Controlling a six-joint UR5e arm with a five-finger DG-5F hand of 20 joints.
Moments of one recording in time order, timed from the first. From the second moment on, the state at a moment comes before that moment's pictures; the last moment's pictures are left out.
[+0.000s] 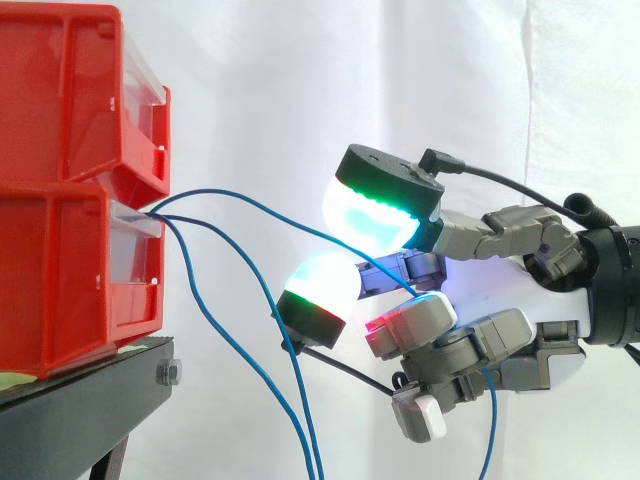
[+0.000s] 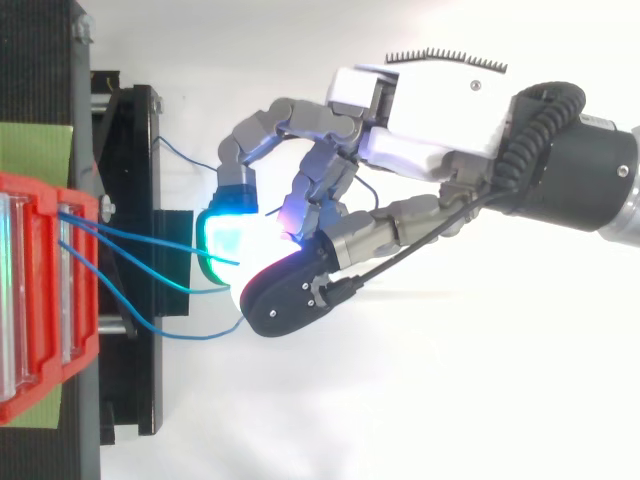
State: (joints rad) arm 0.16 -2.31 -1.18 -2.85 -1.26 -0.02
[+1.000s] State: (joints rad) arm 0.16 -2.31 -1.18 -2.85 -1.27 -0.02
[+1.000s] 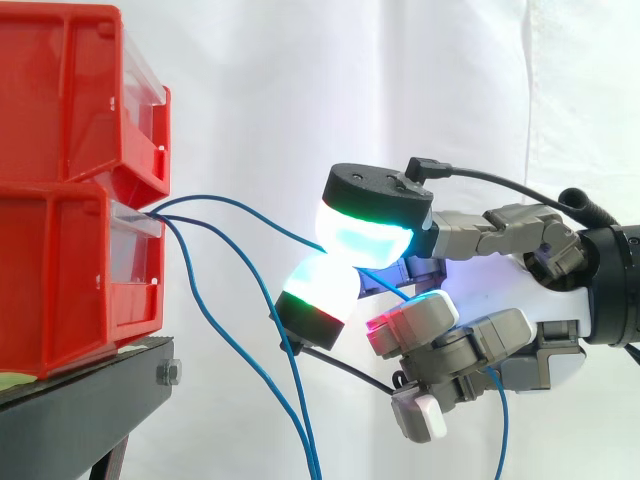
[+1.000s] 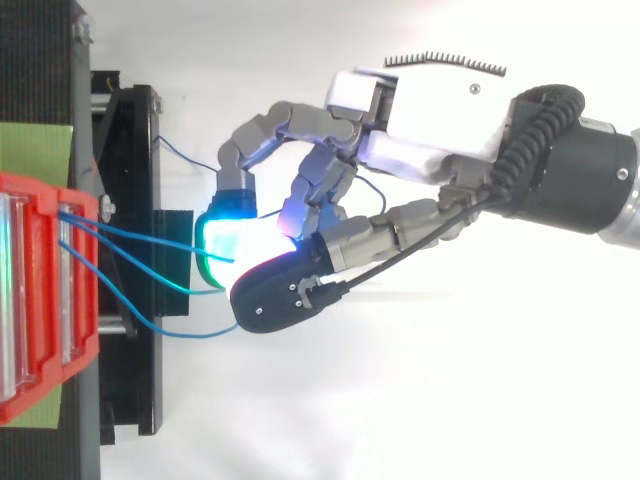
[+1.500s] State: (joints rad) arm 0.16 -2.31 -1.18 -2.85 -1.27 -0.02
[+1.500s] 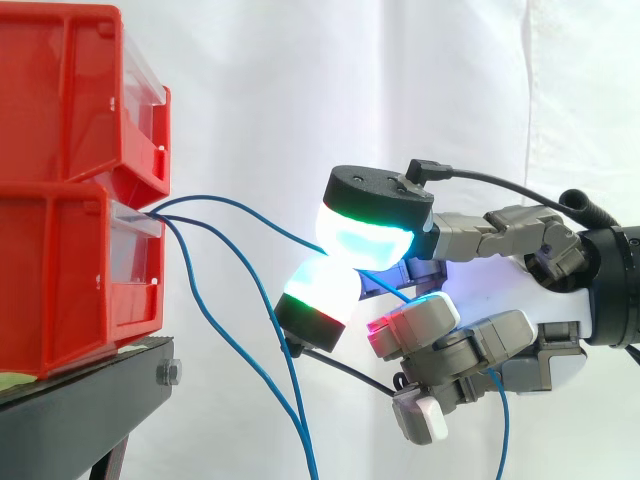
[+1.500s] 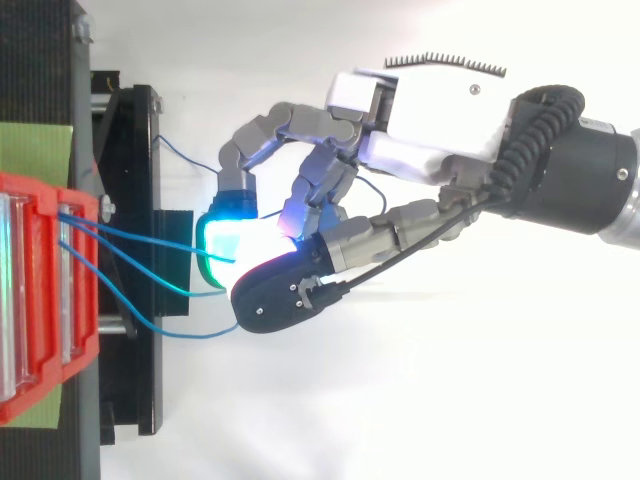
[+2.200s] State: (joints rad) arm 0.16 -2.31 -1.18 -2.85 -1.27 -0.02
